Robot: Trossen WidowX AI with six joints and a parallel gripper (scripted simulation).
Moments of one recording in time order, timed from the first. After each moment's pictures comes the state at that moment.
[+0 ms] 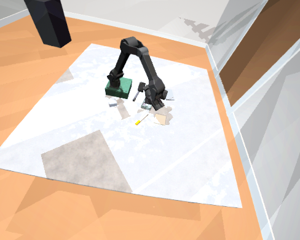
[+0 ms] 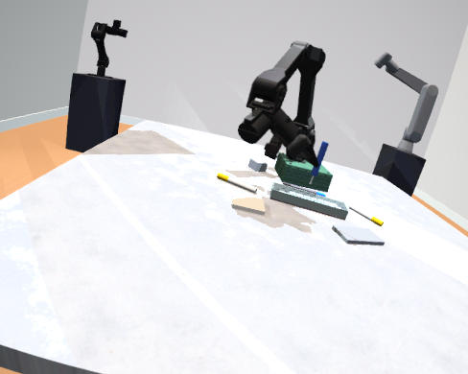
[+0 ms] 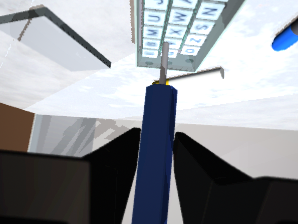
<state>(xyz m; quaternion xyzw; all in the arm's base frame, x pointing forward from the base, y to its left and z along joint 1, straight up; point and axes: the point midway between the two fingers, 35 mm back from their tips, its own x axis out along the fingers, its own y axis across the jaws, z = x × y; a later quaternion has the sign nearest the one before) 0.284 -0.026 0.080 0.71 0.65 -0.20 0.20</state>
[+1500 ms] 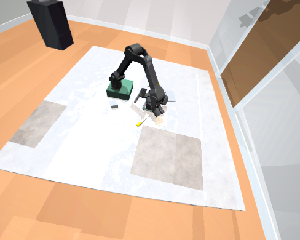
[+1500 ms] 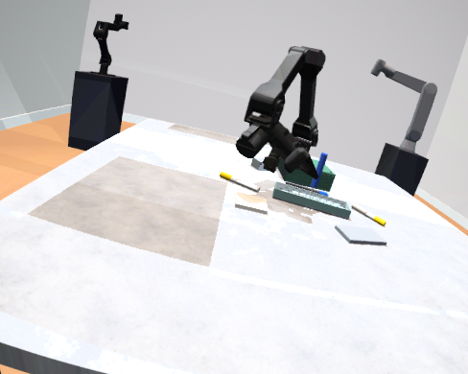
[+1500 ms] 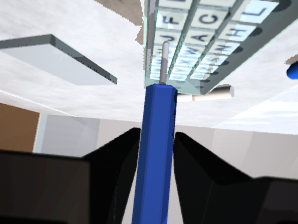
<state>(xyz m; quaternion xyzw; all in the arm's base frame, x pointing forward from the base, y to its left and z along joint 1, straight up) 0.292 -0.028 0.048 0.72 0.64 -0.19 0.19</state>
